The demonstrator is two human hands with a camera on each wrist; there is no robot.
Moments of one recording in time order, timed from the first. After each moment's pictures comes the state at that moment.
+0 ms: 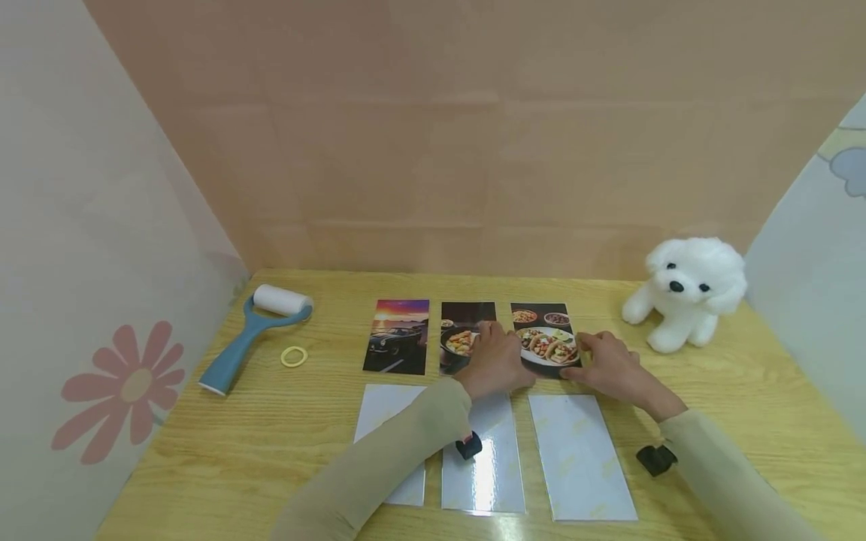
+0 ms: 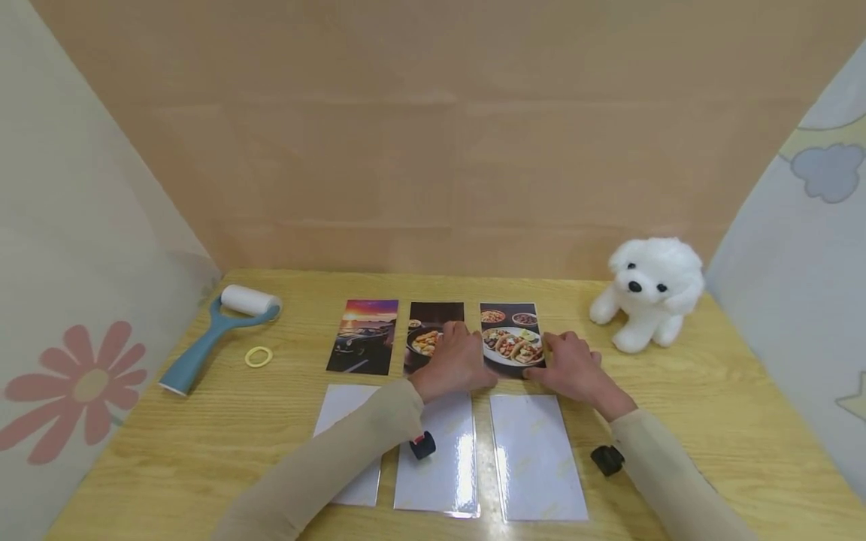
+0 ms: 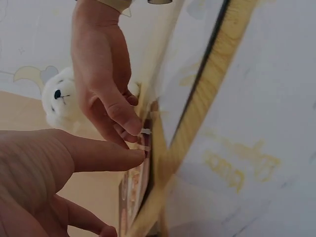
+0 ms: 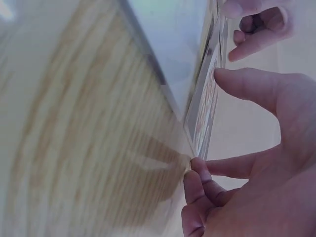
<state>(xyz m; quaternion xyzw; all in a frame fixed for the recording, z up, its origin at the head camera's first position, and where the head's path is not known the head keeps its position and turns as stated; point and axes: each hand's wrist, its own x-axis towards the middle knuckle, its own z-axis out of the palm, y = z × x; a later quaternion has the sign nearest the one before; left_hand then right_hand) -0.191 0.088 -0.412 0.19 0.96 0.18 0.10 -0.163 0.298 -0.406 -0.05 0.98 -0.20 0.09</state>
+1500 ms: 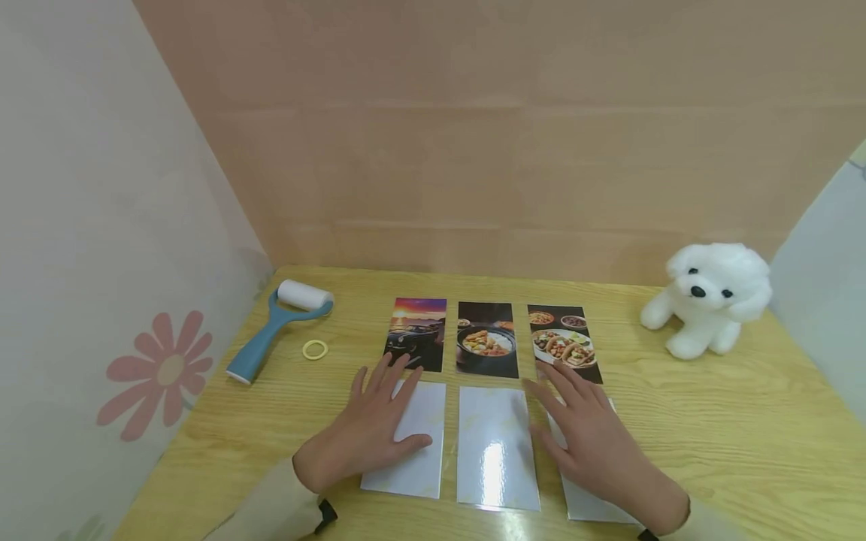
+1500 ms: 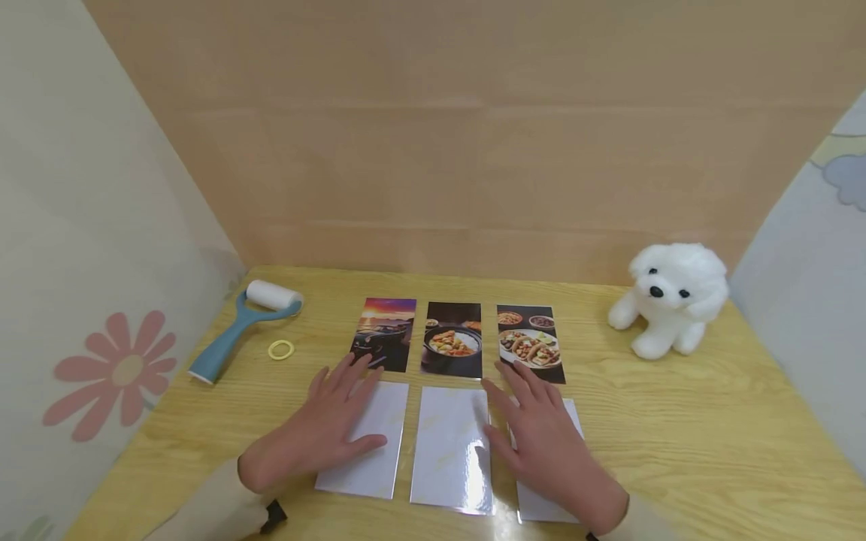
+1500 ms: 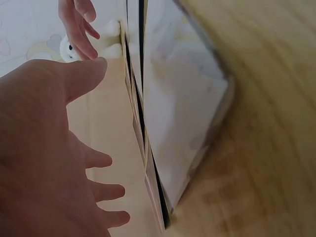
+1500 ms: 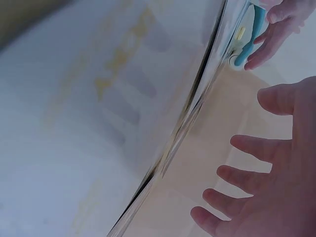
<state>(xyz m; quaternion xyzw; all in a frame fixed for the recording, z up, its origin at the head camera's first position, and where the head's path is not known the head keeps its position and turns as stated) -0.095 -0.120 -0.413 0.28 0.95 0.12 0.04 -0.076 0.221 -0.416 -0.29 0.94 -0.13 -0.15</state>
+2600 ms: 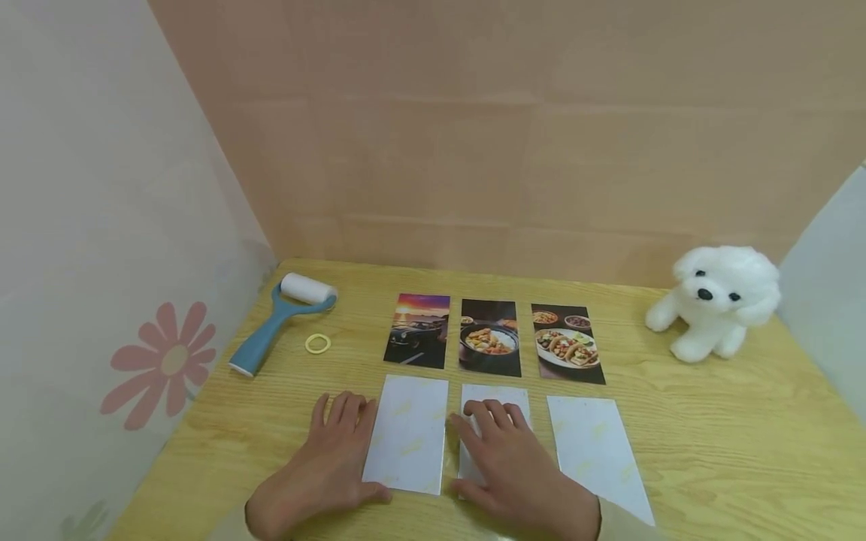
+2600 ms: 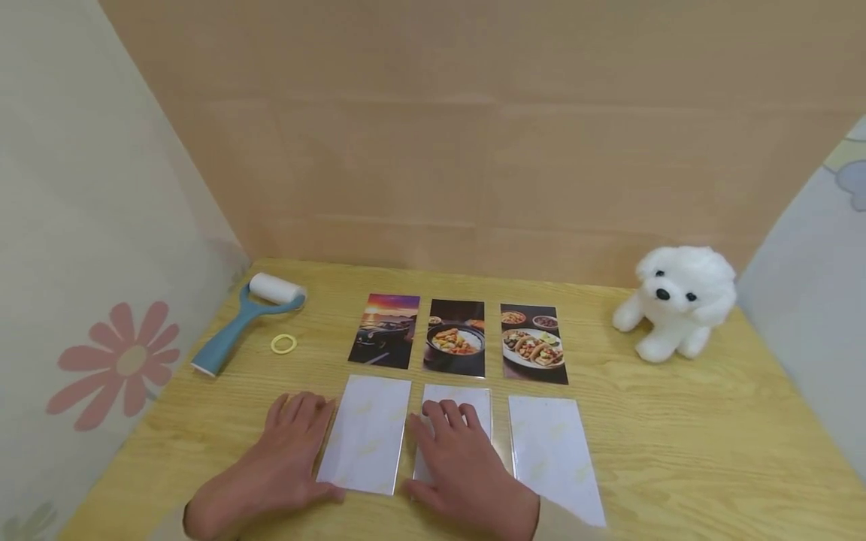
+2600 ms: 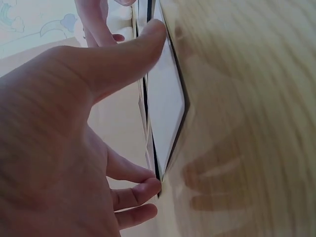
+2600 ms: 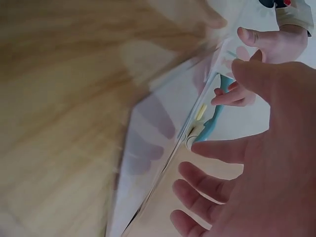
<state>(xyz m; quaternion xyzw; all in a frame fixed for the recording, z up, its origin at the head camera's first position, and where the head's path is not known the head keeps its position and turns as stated) -0.051 -0.153 -0.413 0.22 0.97 0.11 0.06 -0.057 0.132 -0.423 -0.37 0.93 -0.09 -0.04</state>
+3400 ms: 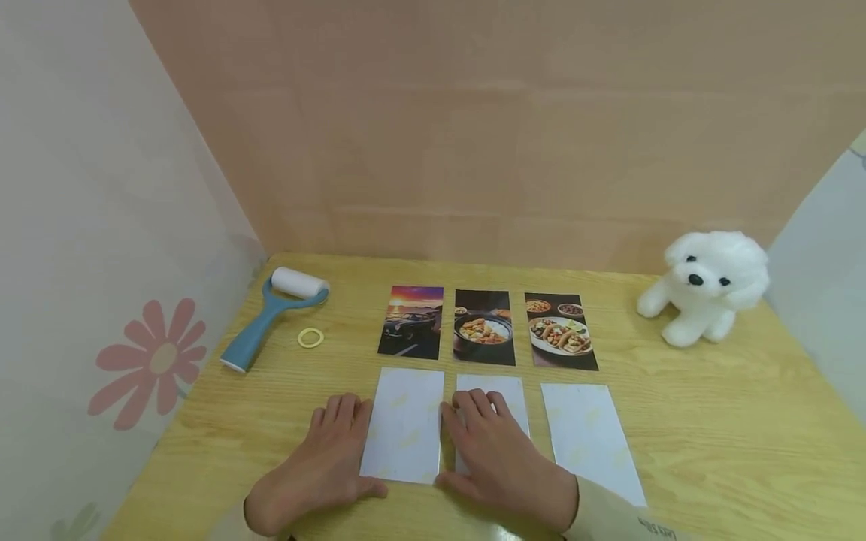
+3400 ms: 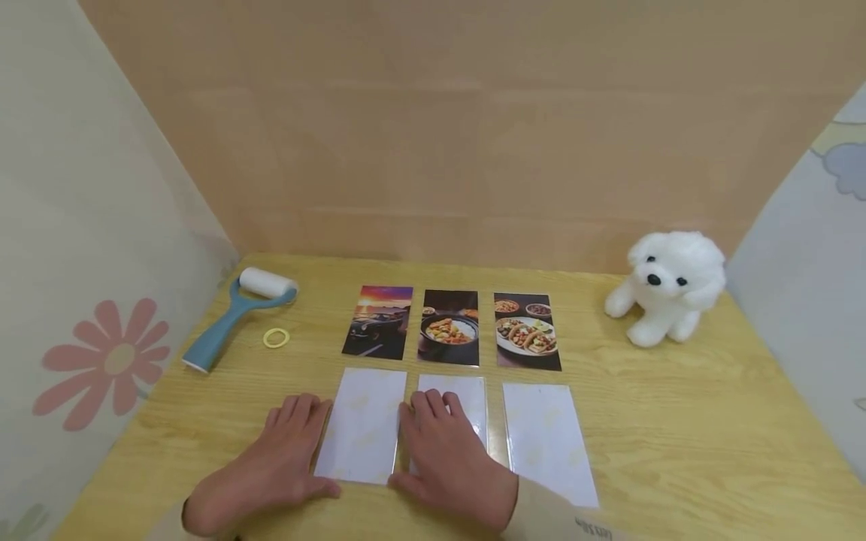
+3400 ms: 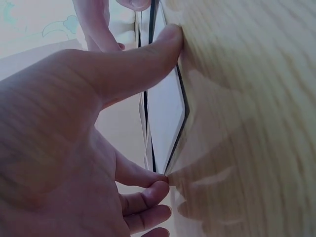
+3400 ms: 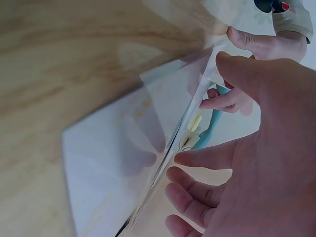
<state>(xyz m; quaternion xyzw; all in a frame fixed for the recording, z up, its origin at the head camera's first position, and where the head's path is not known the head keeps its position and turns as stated) -0.055 -0.152 -0.418 0.20 0.96 0.12 0.13 -0.058 0.116 -0.415 -0.37 0.93 -0.03 0.00</state>
